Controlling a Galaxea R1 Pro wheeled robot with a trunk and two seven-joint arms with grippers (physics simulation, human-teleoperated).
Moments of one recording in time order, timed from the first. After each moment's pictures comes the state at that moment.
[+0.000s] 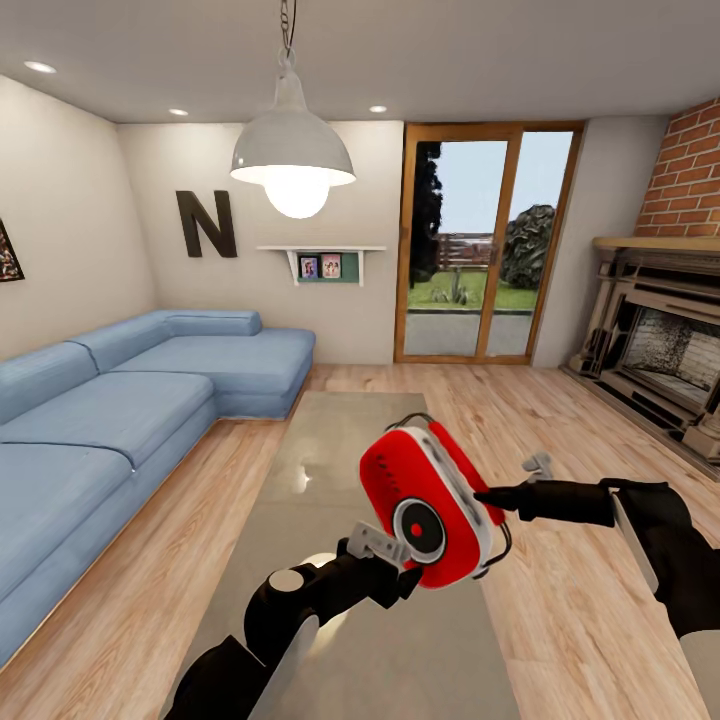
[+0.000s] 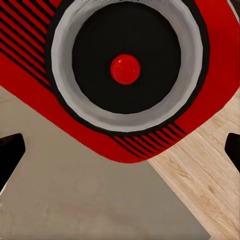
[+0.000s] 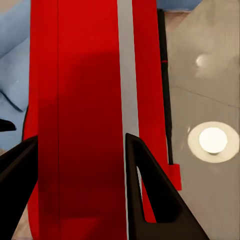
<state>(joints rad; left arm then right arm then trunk) -0.31 -0.08 -0.55 -1.53 0.23 0.71 -0.10 -0.59 -0.35 -0.09 -1.21 -0.02 0.78 1.17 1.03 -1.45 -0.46</state>
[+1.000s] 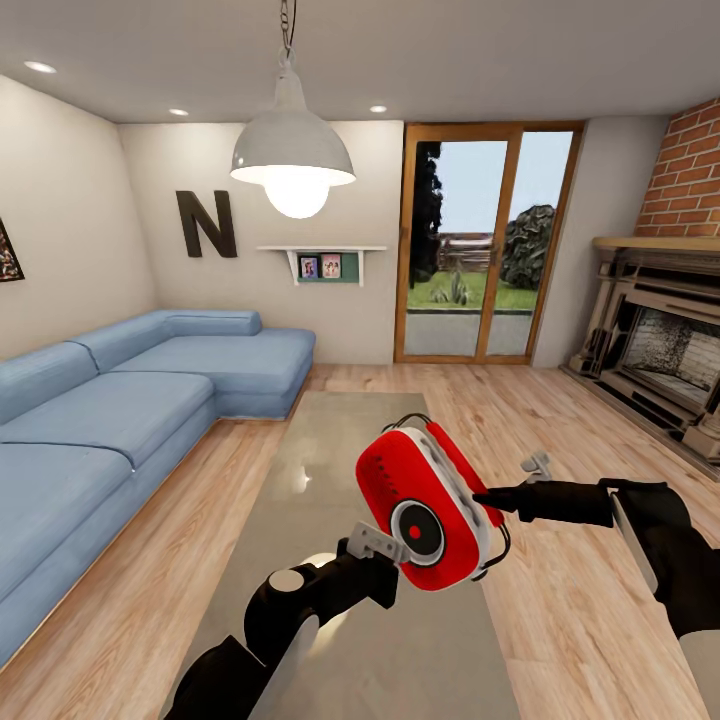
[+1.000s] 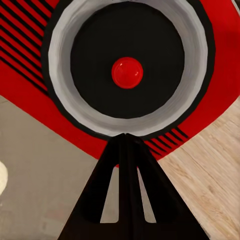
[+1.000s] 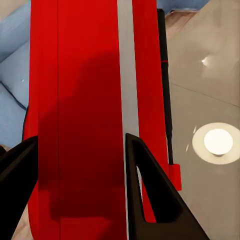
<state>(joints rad) -0.31 -0.08 -0.55 -1.53 0.23 0.71 -0.10 -0.59 -0.34 -0.09 -1.21 -0.01 0.78 1.20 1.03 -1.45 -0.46</state>
